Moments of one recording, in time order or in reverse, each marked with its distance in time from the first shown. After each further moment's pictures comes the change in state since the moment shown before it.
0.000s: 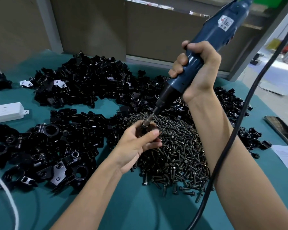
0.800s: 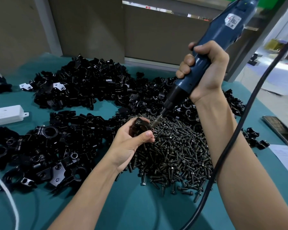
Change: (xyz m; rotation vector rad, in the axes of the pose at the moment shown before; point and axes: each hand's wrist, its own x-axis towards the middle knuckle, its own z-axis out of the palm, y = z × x) left_hand -0.003 0.005 -0.006 0.084 -0.009 0.118; right_hand 0.000 -0.019 -0.011 -0.030 0.013 -0.015
